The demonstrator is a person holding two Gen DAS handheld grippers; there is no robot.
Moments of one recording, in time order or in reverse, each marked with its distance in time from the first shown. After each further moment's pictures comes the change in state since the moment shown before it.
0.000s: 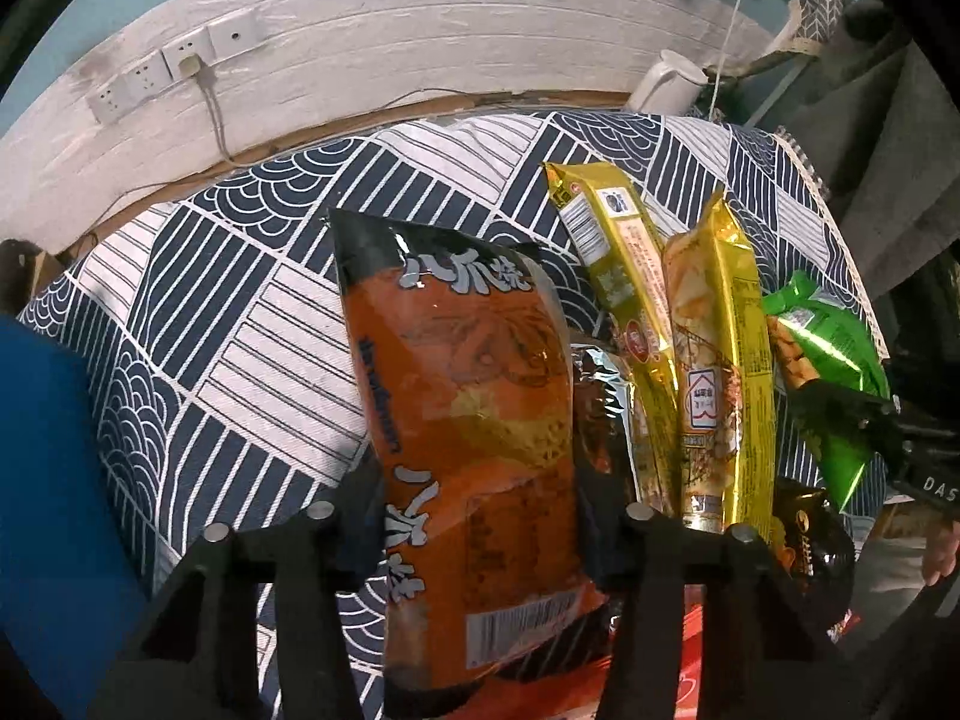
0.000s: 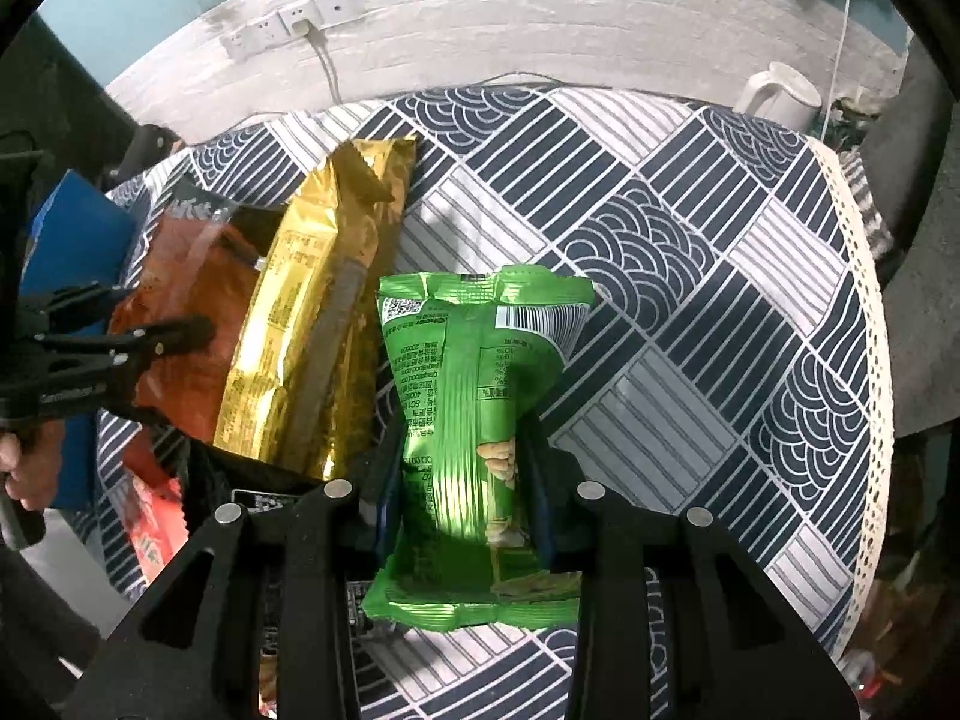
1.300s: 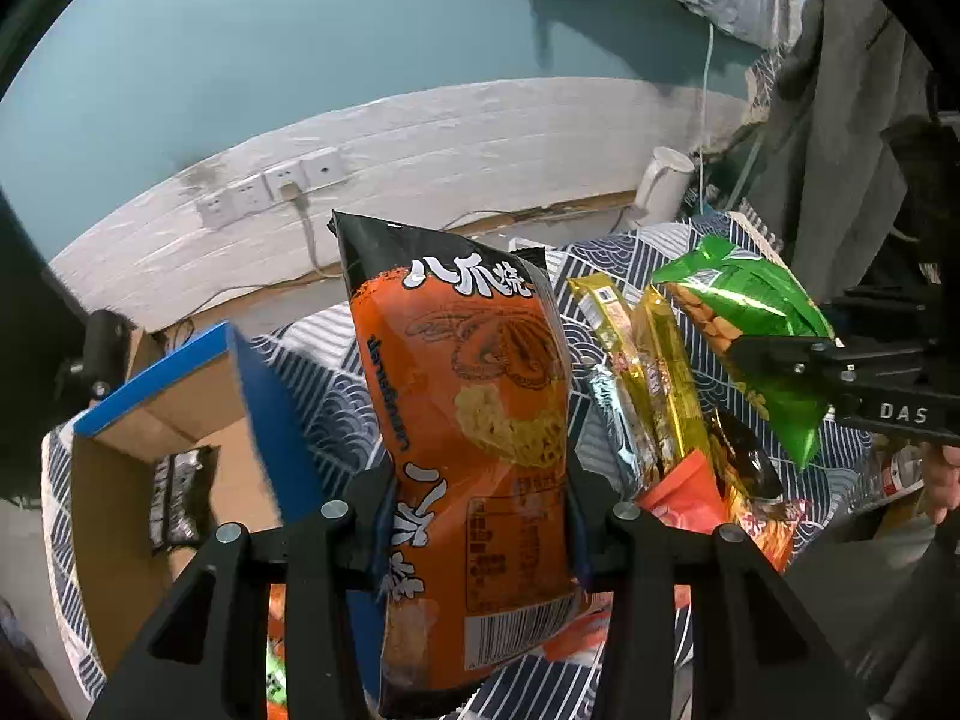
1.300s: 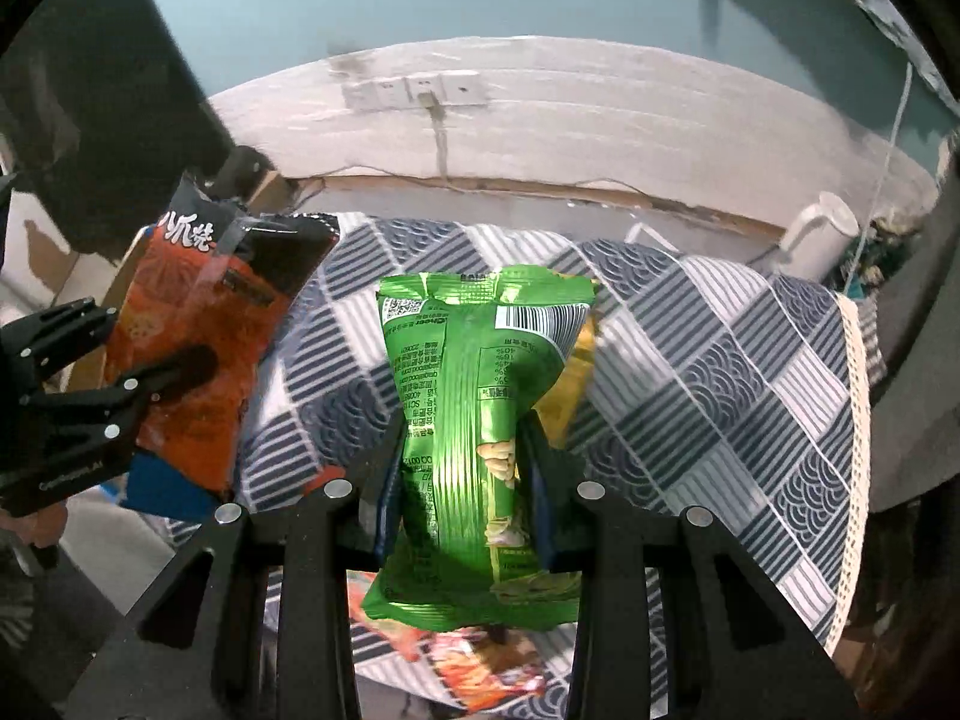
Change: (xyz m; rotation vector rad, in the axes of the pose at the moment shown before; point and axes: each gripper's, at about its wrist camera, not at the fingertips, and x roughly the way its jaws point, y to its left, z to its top) left arm -0.170 0.020 -0.066 0.060 -0.281 0.129; right arm -0.092 0.116 0.012 -0.162 -0.165 0.074
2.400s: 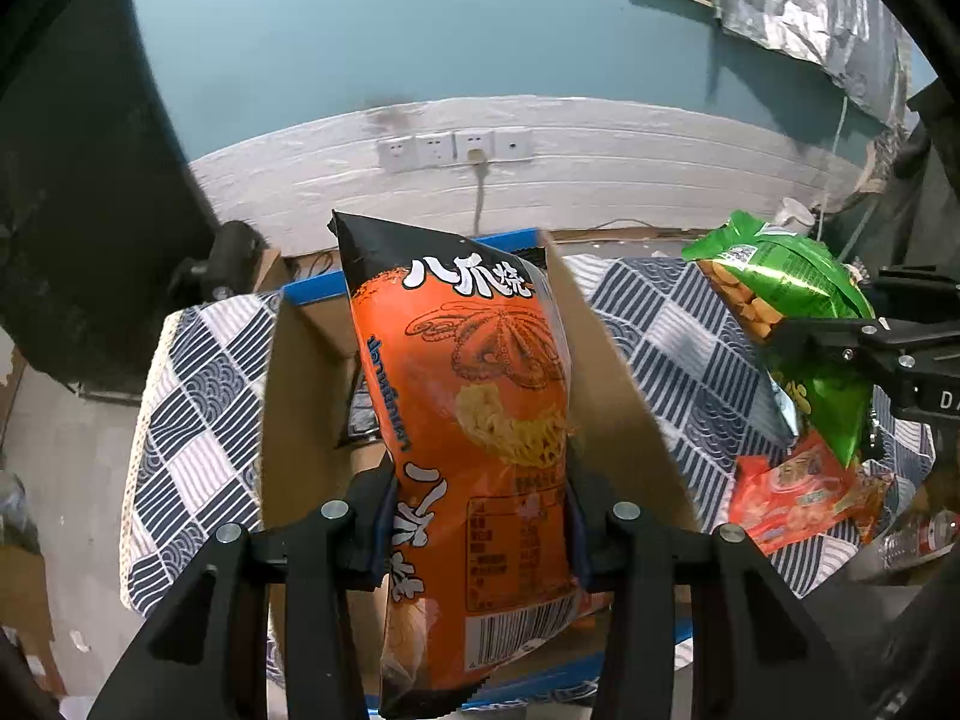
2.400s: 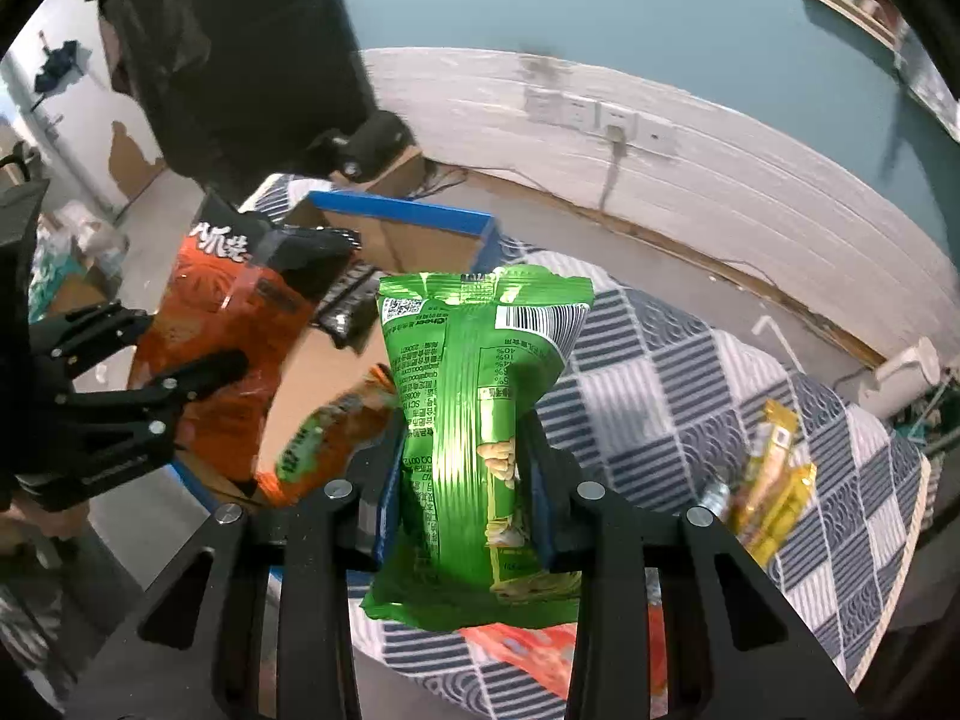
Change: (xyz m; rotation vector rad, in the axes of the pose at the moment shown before) left arm -0.055 0.147 -0.080 -0.216 -0.013 0.201; right arm 0.025 0.180 0.044 -0.264 0.014 0.137
